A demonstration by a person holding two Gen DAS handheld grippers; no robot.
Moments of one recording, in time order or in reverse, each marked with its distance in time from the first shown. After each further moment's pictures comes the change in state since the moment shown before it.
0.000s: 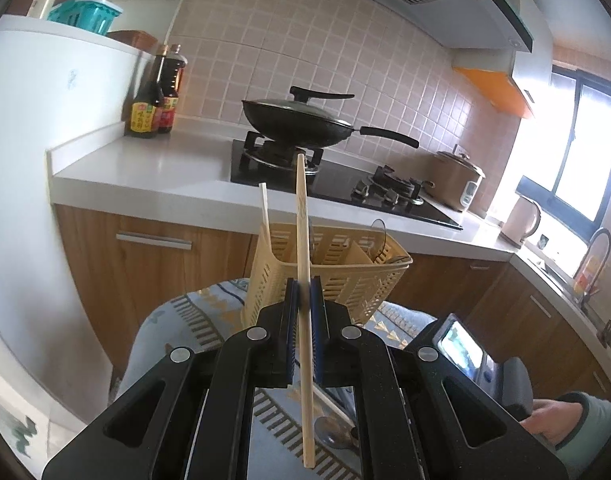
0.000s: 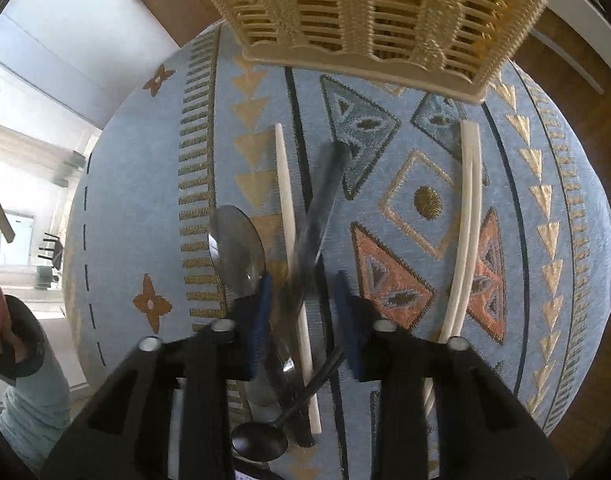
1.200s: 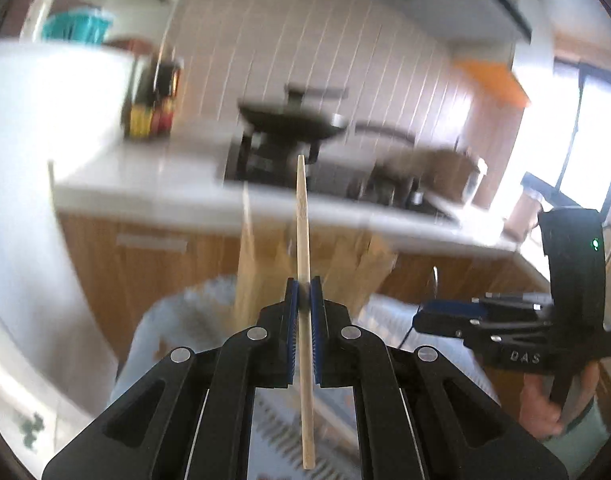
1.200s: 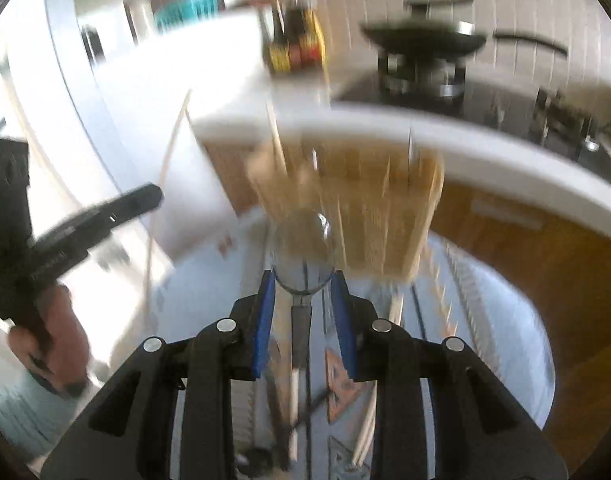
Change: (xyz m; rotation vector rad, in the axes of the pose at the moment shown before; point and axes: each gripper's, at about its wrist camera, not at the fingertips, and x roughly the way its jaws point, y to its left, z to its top) left arm -0.006 -0.034 0.019 0.020 -0.030 0.032; right arm -0.166 -0.006 -0.013 -0.082 -0.664 0.123
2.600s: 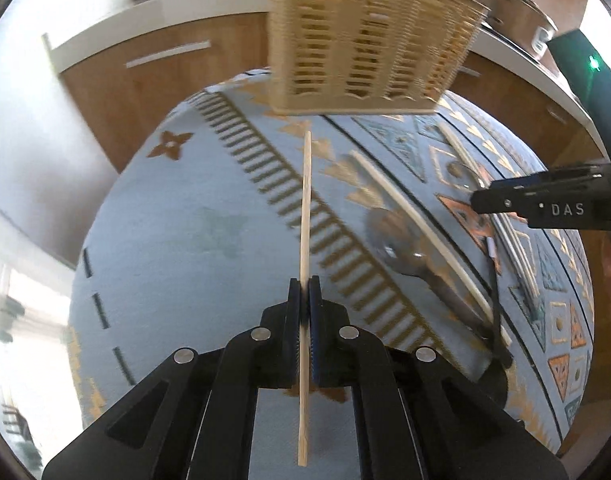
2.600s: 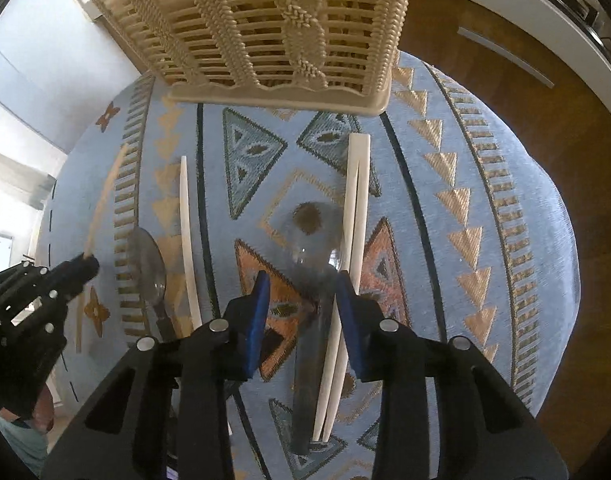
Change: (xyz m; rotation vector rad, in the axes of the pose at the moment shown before) left arm 0.076 0.029 -0.138 0.048 0.618 0.232; right arm 0.112 -0.085 -0.093 0.107 0.583 -0.208
